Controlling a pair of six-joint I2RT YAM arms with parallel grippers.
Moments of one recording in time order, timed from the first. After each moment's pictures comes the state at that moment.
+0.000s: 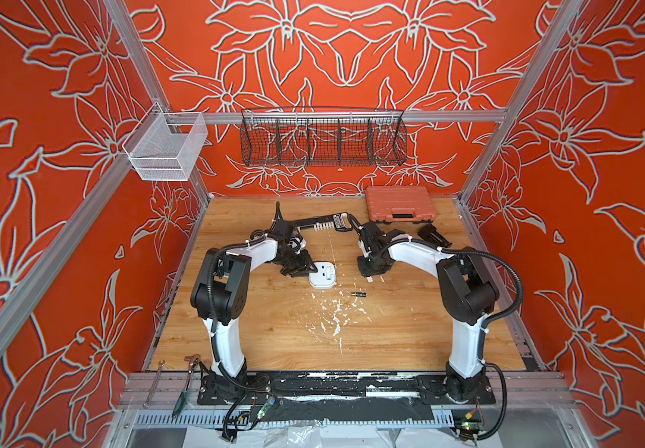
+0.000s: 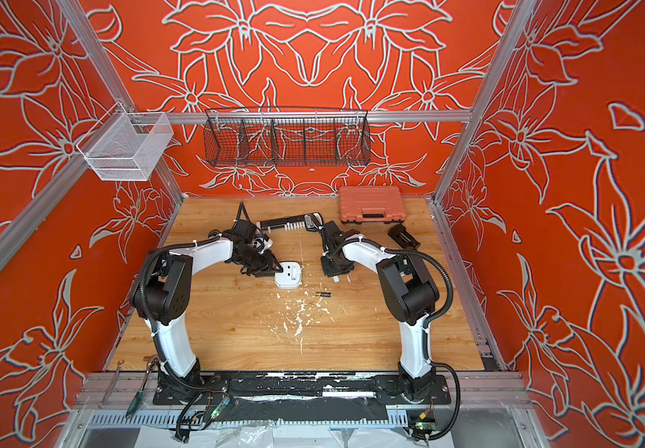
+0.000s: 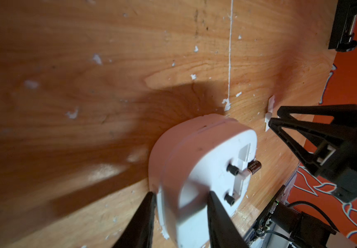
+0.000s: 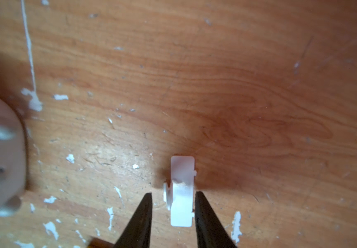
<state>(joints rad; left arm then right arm) -0.22 1.93 1.25 -0.58 0.62 -0.38 0.50 1.97 1.40 -0.75 0.00 0.28</state>
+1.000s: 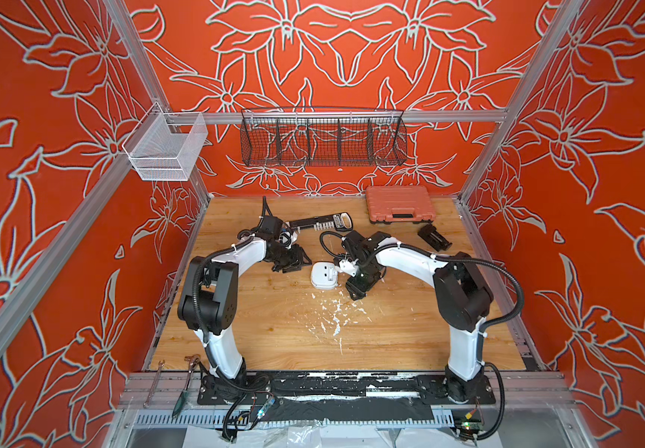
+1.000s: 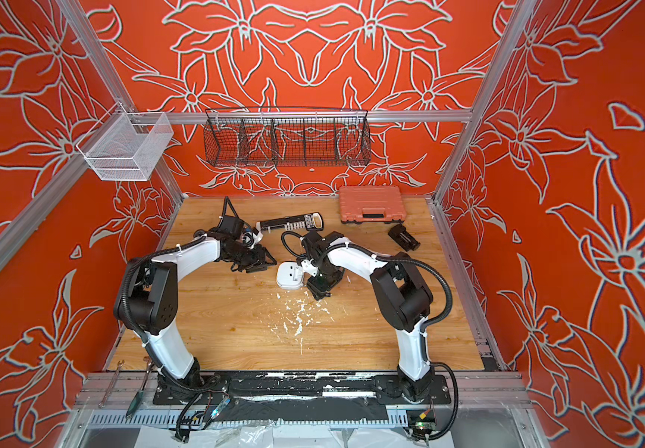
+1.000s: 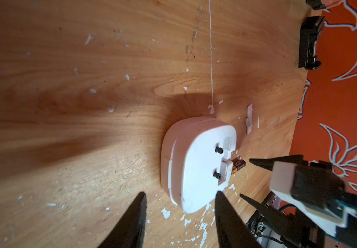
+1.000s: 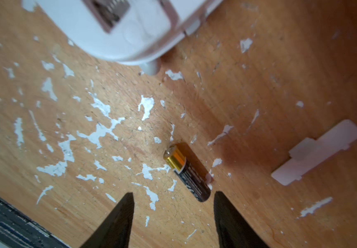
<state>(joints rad) -0.14 1.81 1.20 -0.57 0.63 -0.38 0.66 1.98 1.46 -1.04 -0.13 -0.17</state>
